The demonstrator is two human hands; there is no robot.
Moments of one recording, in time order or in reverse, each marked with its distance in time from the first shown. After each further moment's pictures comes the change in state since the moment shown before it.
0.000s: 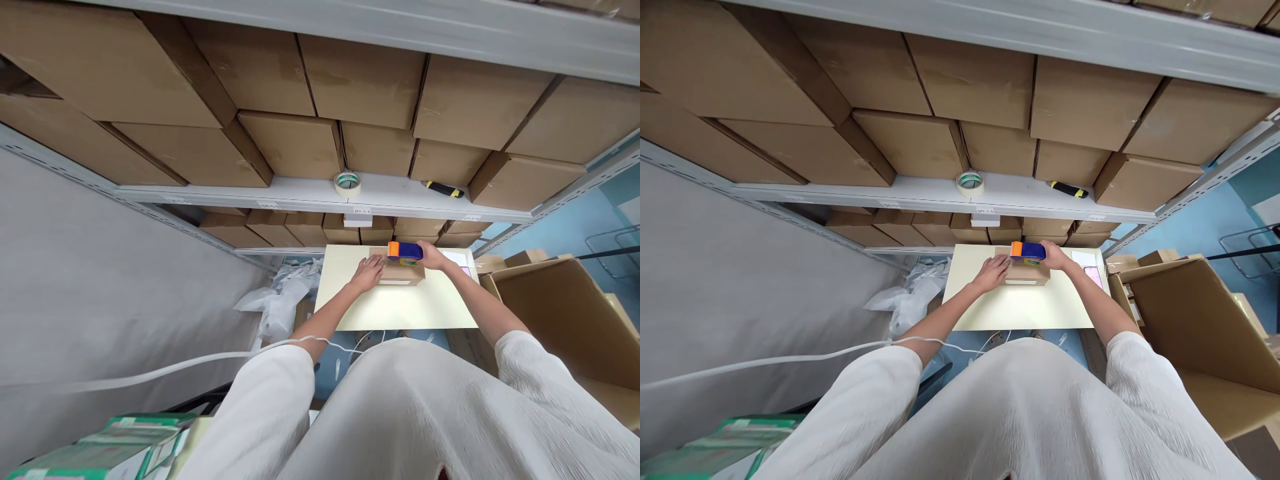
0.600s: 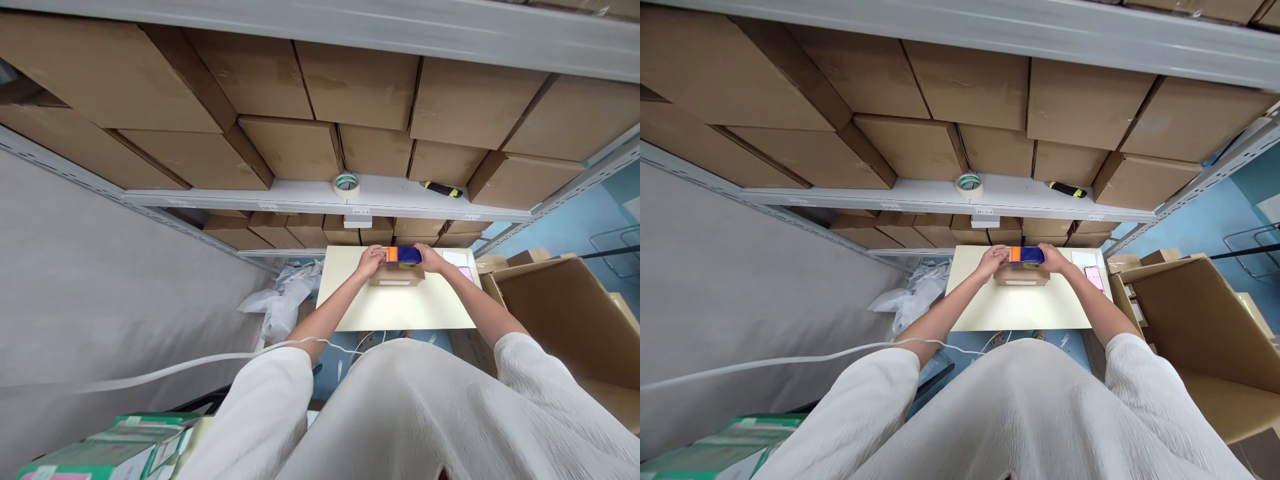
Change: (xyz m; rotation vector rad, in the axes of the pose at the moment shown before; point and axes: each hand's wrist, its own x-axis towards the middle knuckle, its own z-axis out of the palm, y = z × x) left_hand 0.035 0.040 -0.044 -1.215 0.268 -0.599; right_hand -0.006 -0.002 0.006 -0.041 -0.013 -0.057
